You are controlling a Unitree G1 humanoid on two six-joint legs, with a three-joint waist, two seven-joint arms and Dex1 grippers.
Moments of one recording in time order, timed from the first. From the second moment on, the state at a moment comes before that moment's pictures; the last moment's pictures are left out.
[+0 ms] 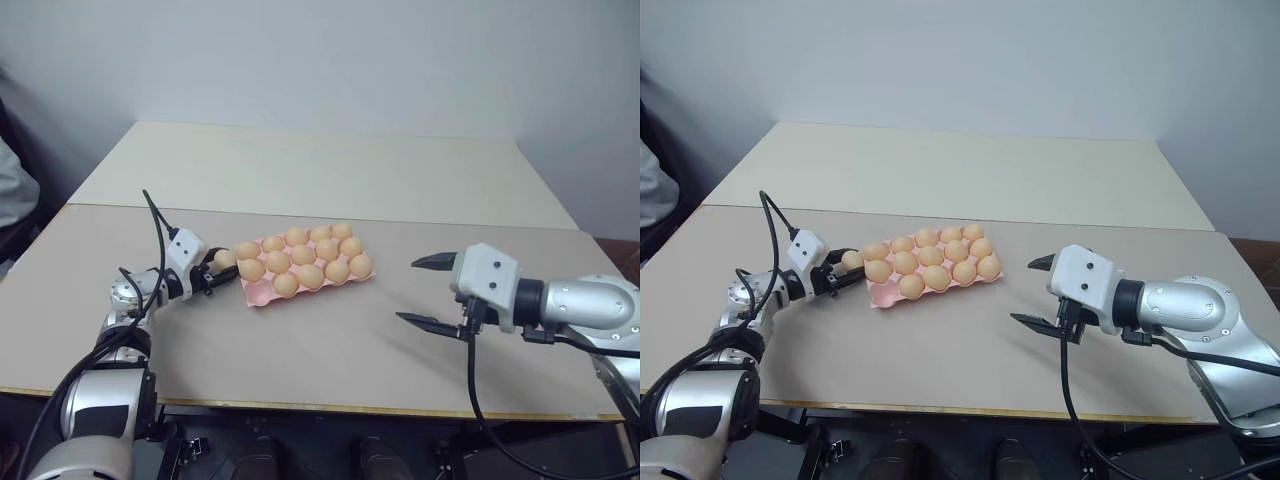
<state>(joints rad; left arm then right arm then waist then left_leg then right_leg) -0.81 0.57 0.10 1.16 -0.08 -0.37 -0.99 -0.26 -0.98 -0.07 -0.63 0.39 0.58 0.88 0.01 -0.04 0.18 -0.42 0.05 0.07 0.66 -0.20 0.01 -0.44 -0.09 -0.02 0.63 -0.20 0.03</state>
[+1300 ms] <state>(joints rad) -0.63 0.64 0.05 0.56 -0.34 -0.13 -1.42 -0.21 -0.97 -0.11 -0.71 0.38 0.62 0.86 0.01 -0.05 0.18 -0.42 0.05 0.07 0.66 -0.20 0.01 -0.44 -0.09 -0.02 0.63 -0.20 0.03</state>
